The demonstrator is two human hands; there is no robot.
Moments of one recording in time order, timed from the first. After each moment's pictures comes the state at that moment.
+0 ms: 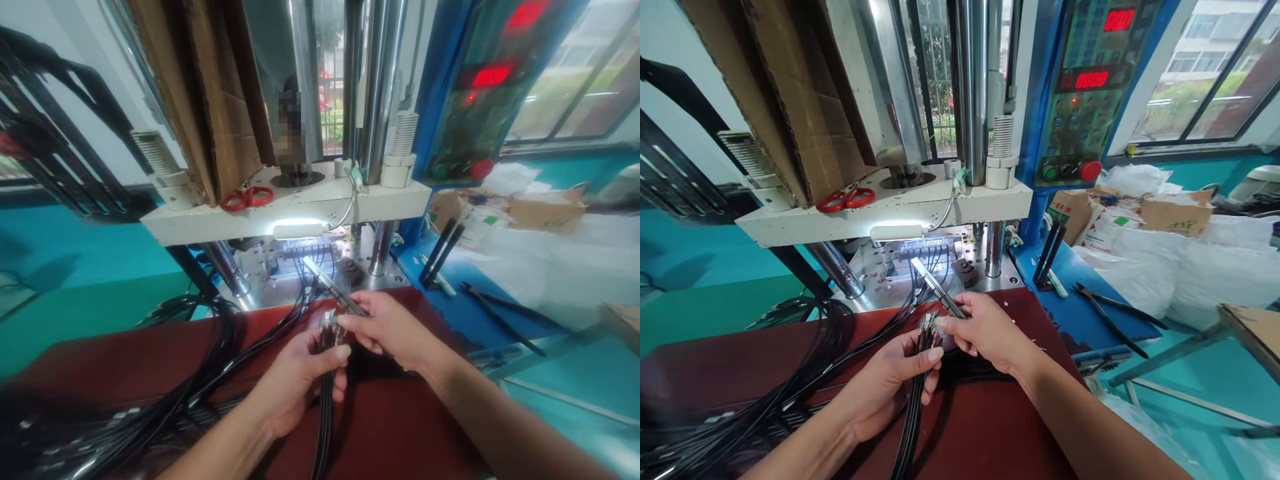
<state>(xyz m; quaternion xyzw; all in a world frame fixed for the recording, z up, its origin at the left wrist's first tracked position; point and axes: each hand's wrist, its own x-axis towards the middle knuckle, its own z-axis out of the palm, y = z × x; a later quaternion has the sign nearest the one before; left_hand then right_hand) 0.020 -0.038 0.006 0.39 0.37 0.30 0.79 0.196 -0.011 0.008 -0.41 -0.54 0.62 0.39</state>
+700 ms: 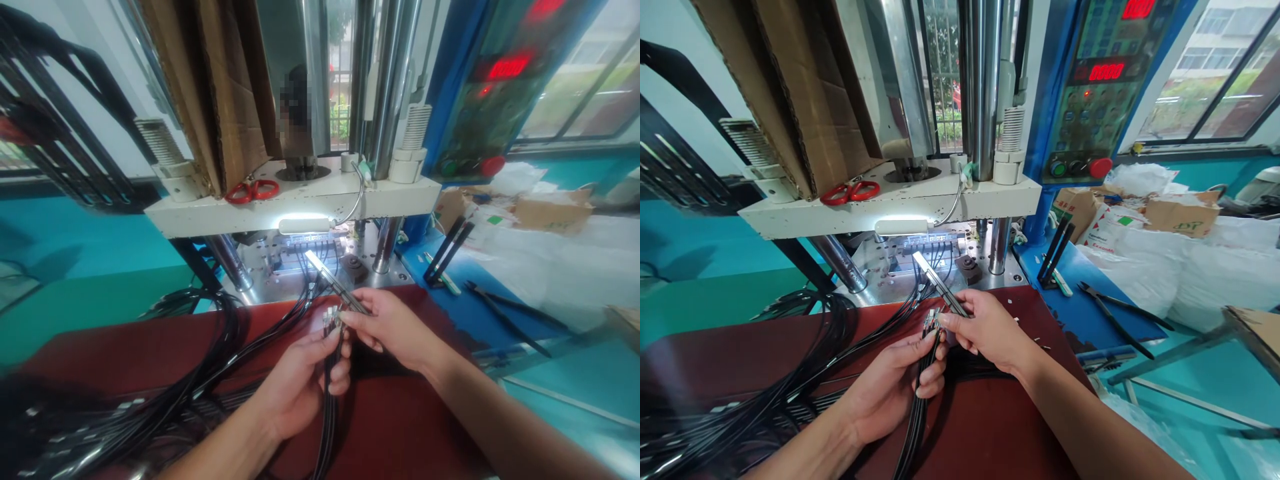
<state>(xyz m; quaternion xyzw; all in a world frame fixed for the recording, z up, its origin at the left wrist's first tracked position) 0.020 -0.042 -0.002 0.25 0.28 0.35 0.86 0.194 -0.013 0.005 -0.40 -0.56 0.61 0.39</state>
